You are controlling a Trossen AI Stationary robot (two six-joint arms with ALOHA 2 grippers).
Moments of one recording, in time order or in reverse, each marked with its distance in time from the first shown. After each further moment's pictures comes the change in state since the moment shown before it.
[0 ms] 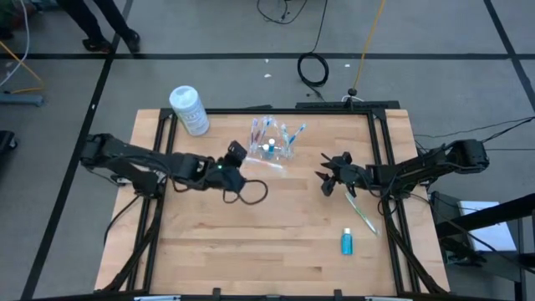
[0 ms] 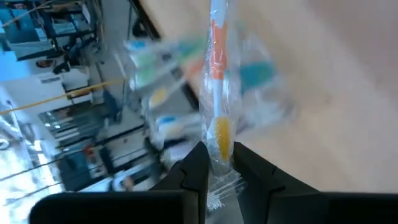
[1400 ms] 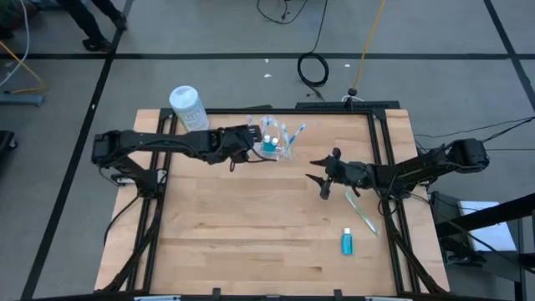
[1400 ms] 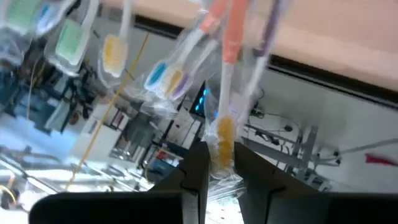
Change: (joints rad) left arm 0.319 0.108 0.001 0.228 -0.042 1.024; right arm 0.034 0.000 0.044 0.257 -0.100 -0.378
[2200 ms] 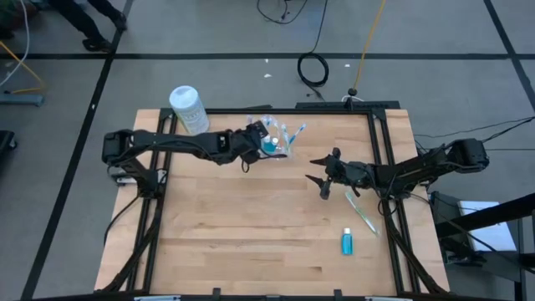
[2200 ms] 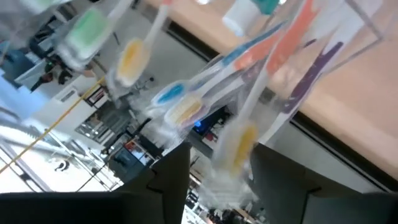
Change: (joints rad) left arm 0.014 0.092 0.000 0.113 0.037 -0.301; right arm 0.000 0.000 0.001 0.005 -0.003 0.000
